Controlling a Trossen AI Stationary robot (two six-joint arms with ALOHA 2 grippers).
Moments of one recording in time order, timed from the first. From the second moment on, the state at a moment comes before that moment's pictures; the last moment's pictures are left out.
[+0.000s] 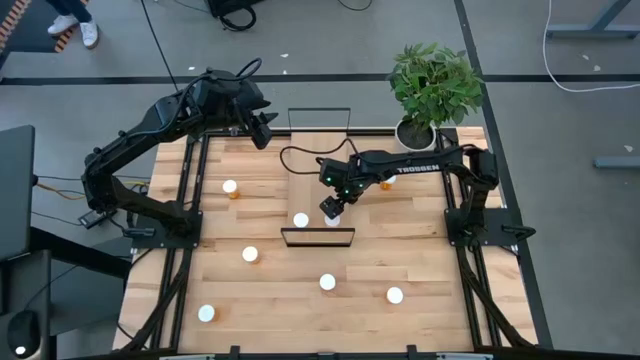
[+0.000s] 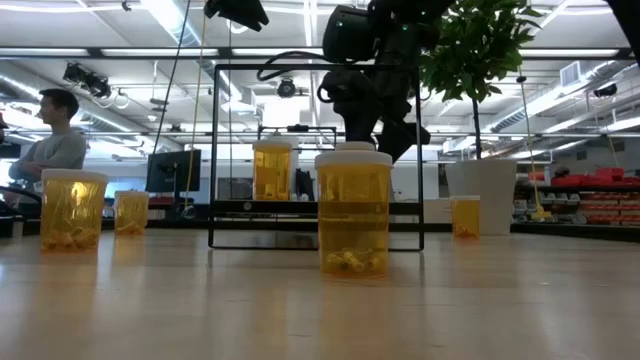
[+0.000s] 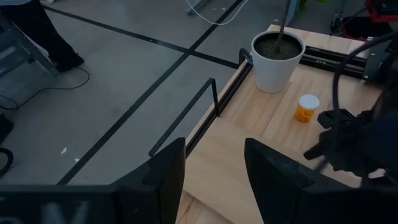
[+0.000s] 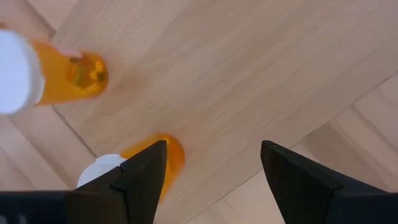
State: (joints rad) left arm 0.47 1.33 1.65 -0.83 -0.19 0.06; right arm -0.15 1.85 1.46 -0.84 -0.10 0.67
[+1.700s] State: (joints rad) left arm 0.41 1.33 1.65 -0.93 -0.19 -0.28; right arm -0.19 1.39 1.16 -1.02 0.22 0.45
